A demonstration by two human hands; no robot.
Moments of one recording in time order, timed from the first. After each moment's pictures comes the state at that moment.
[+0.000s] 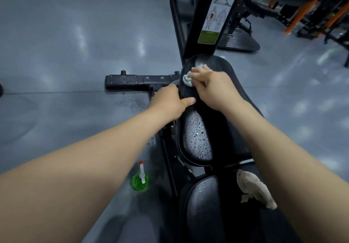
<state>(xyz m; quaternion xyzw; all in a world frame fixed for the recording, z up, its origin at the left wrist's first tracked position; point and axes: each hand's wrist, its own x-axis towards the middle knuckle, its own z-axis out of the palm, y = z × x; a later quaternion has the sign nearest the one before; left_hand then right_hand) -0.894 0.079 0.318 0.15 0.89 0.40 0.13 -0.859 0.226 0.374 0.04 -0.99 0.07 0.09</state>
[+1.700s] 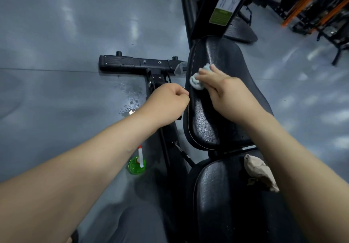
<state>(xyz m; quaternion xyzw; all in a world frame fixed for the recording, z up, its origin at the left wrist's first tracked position) -0.839 0.027 0.314 0.11 0.76 0.60 0.22 -0.802 0.205 0.356 0.07 -0.99 0.09 0.10</state>
